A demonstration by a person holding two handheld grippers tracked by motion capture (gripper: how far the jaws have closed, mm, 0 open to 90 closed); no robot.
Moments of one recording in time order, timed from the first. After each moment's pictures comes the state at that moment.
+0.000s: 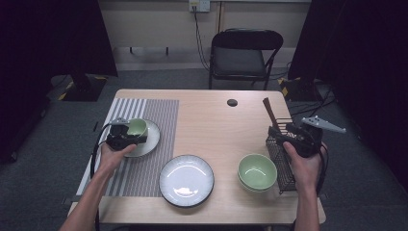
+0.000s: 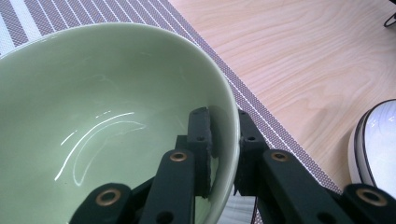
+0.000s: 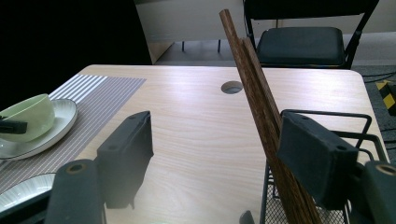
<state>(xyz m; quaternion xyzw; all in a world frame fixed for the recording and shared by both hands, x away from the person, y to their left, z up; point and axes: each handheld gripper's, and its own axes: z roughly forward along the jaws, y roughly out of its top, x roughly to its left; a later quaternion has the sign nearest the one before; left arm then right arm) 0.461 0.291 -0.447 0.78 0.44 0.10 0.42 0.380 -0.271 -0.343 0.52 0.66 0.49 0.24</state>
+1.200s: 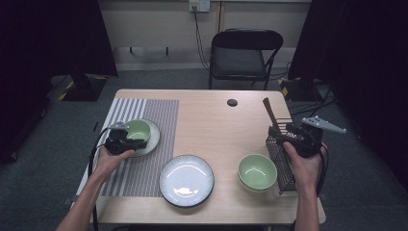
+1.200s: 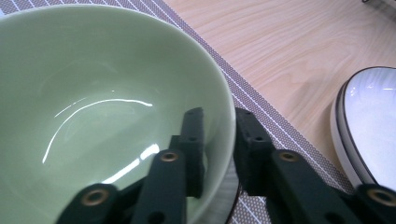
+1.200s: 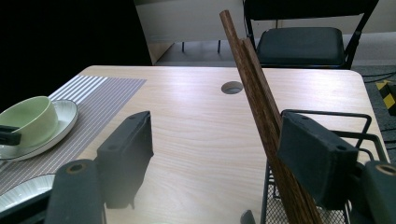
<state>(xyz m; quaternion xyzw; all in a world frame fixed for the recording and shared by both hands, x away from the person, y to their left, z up) 0.454 0.294 -0.453 0.80 0.41 0.08 0.42 0.379 -0.271 -0.343 0.52 0.65 0.50 0.24</state>
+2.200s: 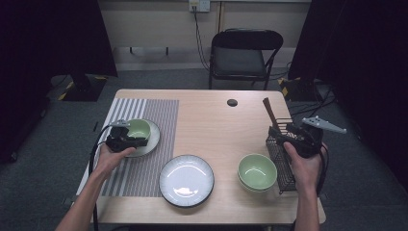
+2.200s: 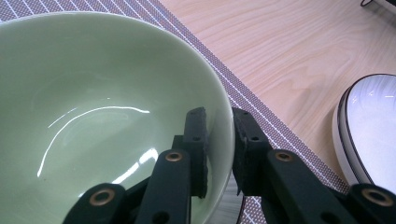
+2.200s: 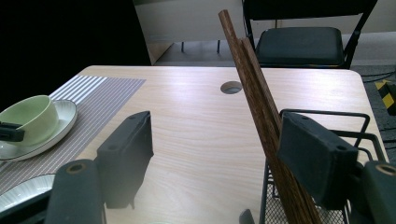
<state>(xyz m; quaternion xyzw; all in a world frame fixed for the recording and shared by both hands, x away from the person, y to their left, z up) 0.460 0.295 -0.450 0.81 0.41 0.08 0.42 0.379 -0.271 -0.342 0.52 0.65 0.49 0.24</state>
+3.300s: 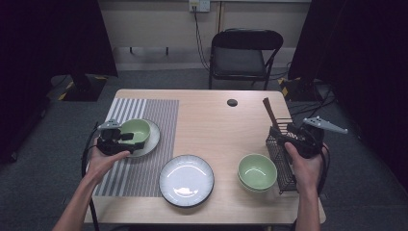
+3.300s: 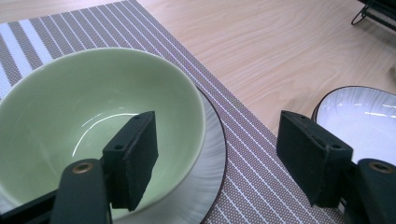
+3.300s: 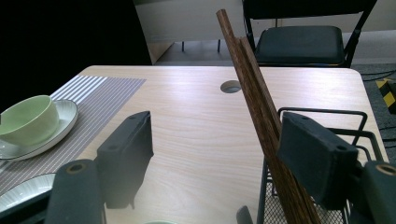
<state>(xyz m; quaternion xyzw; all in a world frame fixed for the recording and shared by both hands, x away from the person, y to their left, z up) 0.426 0.303 -0.423 0.79 0.41 0.12 0.44 0.378 -0.273 -0.342 0.52 0.65 0.50 0.24</state>
